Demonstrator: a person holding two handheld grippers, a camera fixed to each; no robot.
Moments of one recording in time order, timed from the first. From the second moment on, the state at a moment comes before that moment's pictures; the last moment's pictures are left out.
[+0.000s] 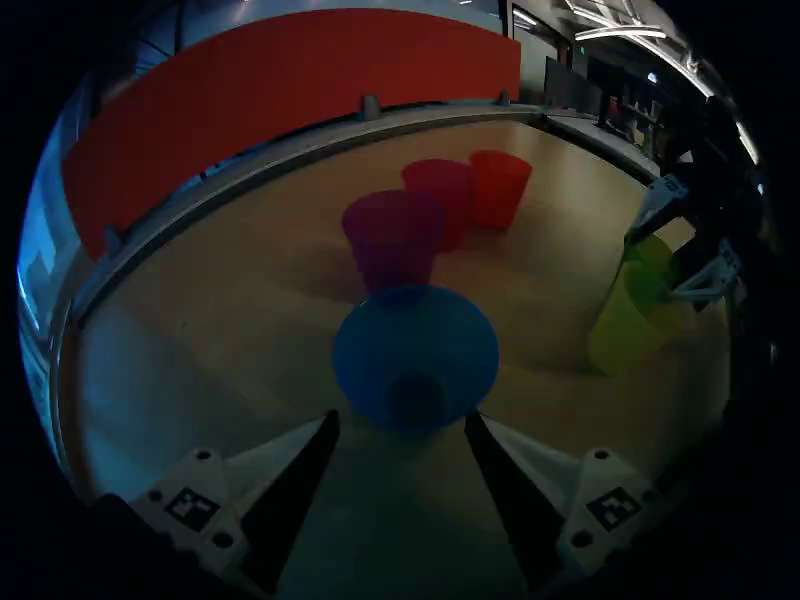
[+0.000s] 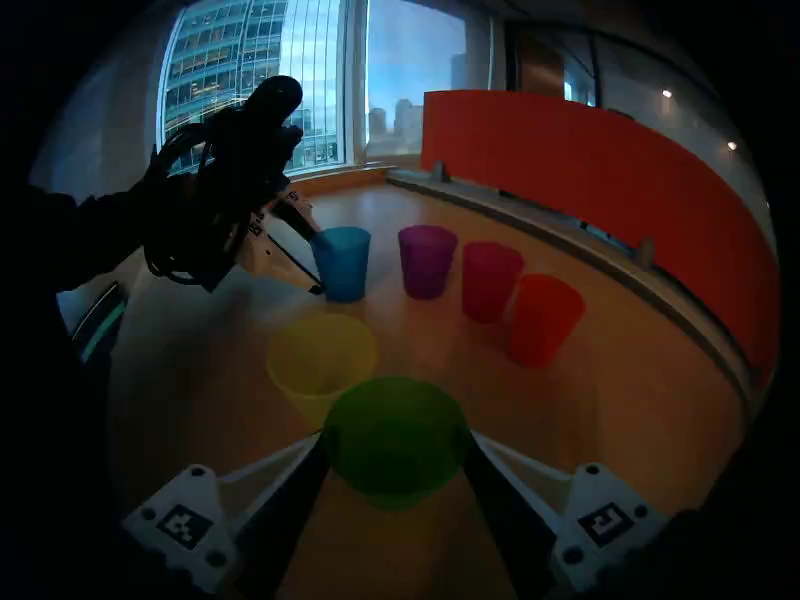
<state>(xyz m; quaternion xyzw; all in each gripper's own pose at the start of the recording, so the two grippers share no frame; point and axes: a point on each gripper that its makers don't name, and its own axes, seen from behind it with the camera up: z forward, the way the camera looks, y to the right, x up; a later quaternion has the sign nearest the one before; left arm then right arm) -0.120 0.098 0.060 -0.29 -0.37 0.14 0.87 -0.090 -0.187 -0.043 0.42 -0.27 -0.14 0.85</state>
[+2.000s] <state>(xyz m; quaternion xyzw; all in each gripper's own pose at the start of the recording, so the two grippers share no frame) -0.064 0.074 0.018 -0.27 -0.32 0.11 0.90 -0.100 -0.174 -0.054 0.40 -0.28 -0.14 0.86</state>
